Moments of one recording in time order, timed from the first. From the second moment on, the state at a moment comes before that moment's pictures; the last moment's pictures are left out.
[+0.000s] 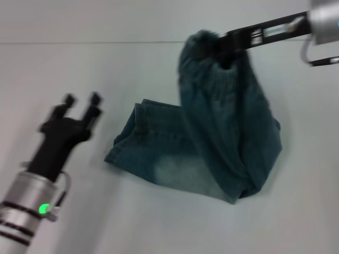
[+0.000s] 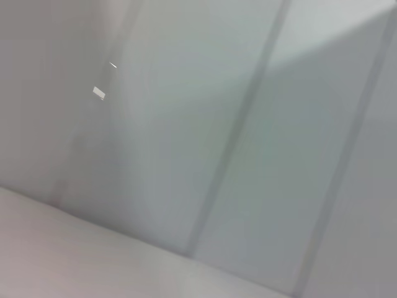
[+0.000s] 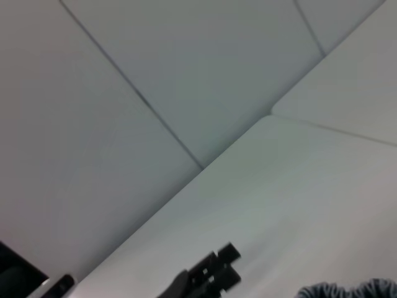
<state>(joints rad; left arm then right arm) -0.35 -2.17 -0.30 -0.22 1.94 1.36 -0.46 0.93 1.94 -0.81 -0.64 -2.03 -1.58 2.15</state>
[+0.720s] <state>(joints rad) -0.30 -2.16 -0.40 -0.11 1.94 1.40 -0.53 1.00 2.02 -0.93 -0.58 -2.00 -1.46 2.10</state>
